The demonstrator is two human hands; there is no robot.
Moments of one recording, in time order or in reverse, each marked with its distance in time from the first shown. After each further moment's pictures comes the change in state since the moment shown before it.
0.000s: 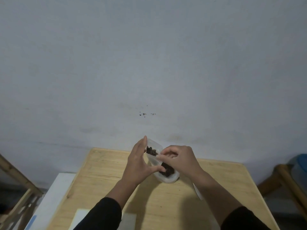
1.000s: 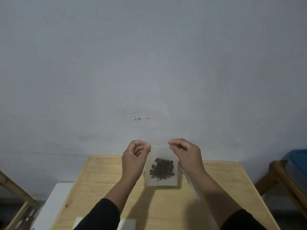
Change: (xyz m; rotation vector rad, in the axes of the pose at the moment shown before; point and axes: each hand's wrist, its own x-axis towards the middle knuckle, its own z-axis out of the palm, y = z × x) left_hand 0.011 0.037 -0.010 -0.546 0.232 -0.289; right_hand -0.005 0.009 -0.013 0.382 0.304 -0.034
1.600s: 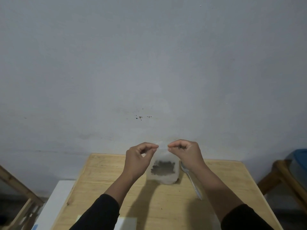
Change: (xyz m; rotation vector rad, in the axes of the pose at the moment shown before) left_hand 0.004 0.004 -0.003 0.247 -0.194 0.151; right_hand 0.014 0.009 -0.001 -0.025 -0.092 0.130
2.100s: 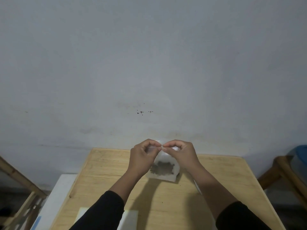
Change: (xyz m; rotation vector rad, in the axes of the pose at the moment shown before) left_hand -0.008 -0.002 0.010 -0.037 -0.011 -0.104; right_hand -0.011 0.006 0.014 -0.008 -0.080 0.033
